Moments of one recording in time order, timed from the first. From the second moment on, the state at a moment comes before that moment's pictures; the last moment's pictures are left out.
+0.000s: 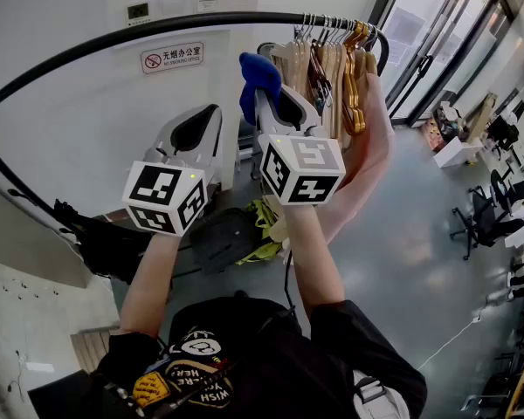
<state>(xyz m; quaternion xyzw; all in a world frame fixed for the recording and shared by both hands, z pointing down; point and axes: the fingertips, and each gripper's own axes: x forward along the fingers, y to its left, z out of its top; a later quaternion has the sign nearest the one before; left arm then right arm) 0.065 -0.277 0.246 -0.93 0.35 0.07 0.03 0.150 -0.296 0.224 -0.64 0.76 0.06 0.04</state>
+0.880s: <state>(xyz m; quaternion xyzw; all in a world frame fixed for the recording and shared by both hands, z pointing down) 0.059 -0.278 0.239 -0.94 0.34 0.08 0.03 0.158 -0.325 0.187 -0.65 0.75 0.07 0.05</state>
